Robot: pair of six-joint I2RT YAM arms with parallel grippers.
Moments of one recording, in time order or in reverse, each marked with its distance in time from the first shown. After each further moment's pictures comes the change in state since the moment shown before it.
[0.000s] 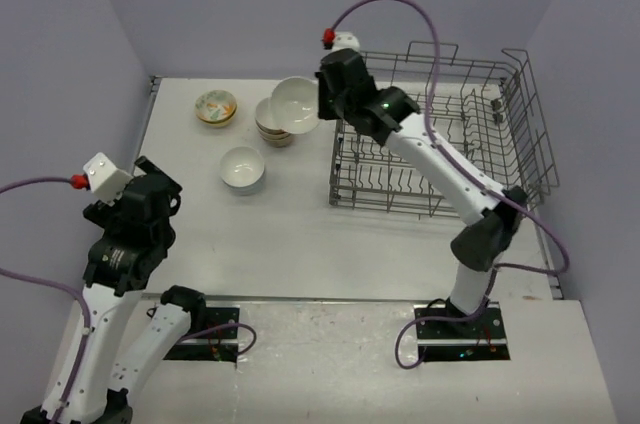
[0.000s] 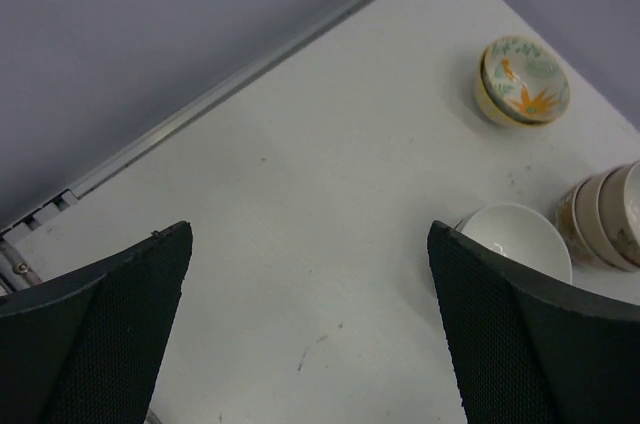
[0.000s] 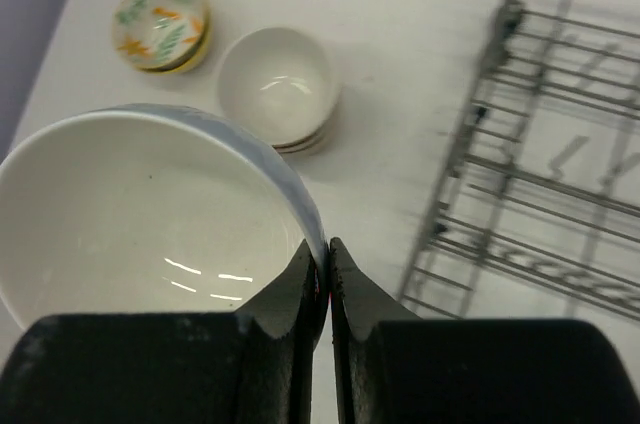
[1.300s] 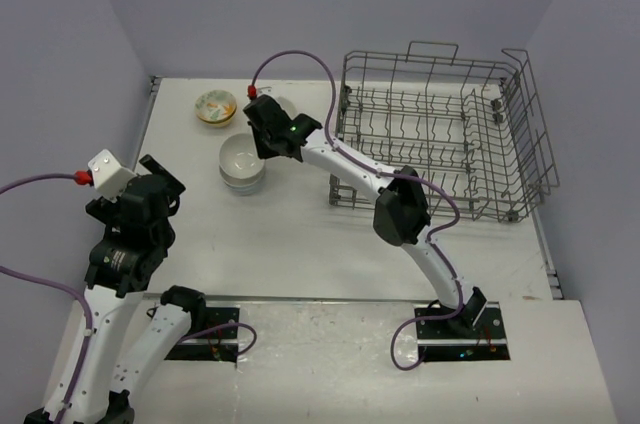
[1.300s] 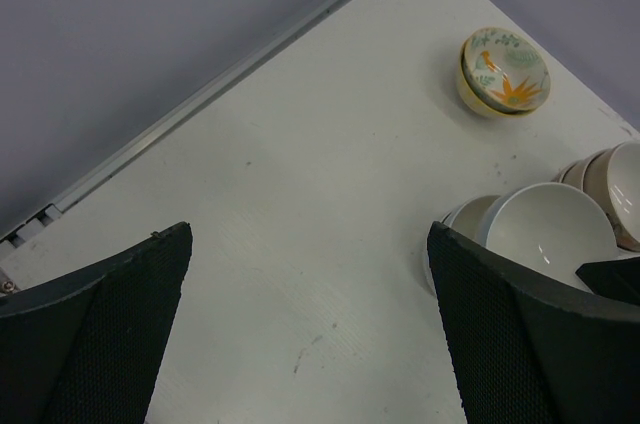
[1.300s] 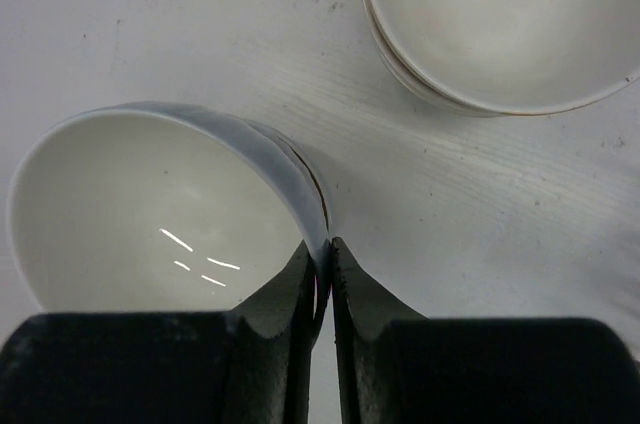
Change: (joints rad) left arm 0.021 -0.045 -0.017 0.046 0.040 0.053; right arm 0.174 0.649 0.390 0.013 -0.131 0.079
